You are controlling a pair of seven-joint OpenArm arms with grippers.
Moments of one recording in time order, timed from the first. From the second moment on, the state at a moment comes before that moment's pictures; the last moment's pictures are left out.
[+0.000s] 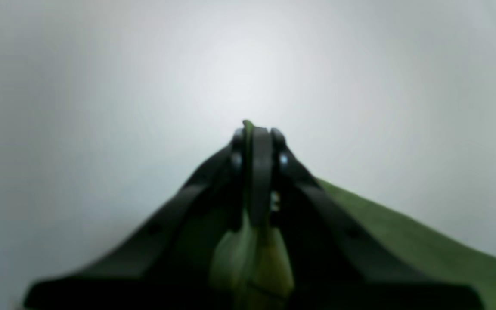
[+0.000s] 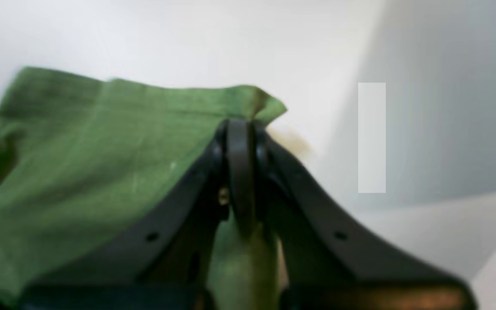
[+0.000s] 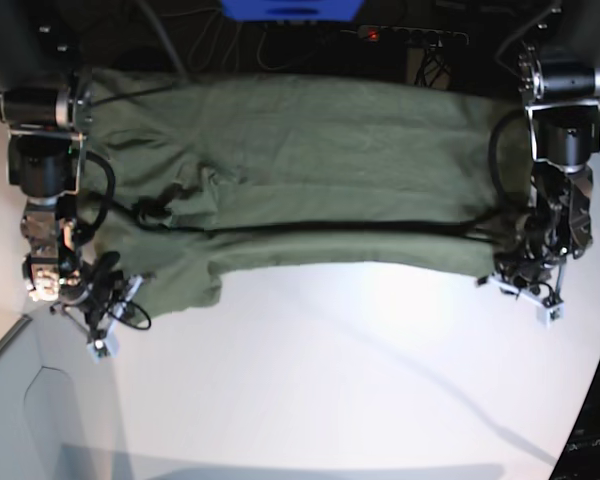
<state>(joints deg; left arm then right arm) -20.5 -19.0 -7.6 42.7 -23.6 -10.7 23.3 25.8 15.1 7.2 43.7 -7.3 29.4 -21.2</state>
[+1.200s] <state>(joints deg) -12.3 -18.9 -7.7 54.1 -29.8 -10.5 12.5 -2.6 9.2 20.1 88.2 -7.5 29.6 -22.1</state>
